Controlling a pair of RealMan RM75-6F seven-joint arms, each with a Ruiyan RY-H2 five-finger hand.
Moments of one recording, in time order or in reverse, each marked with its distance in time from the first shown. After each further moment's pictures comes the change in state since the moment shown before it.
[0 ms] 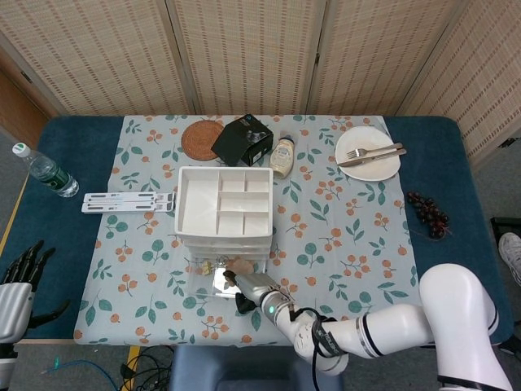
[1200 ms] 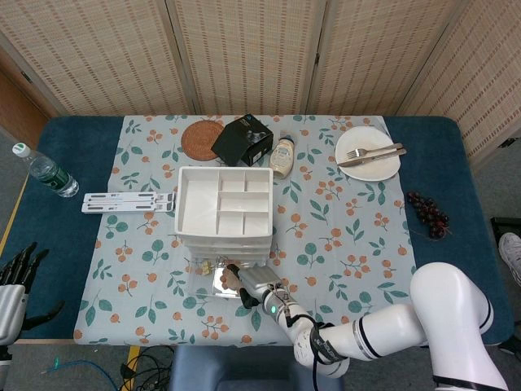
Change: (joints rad) left arm 0.012 -0.003 -0.001 0.030 -0.007 0.003 -0.031; right arm 0.042 -0.007 -0.074 -0.002 -0.099 0.111 0.011
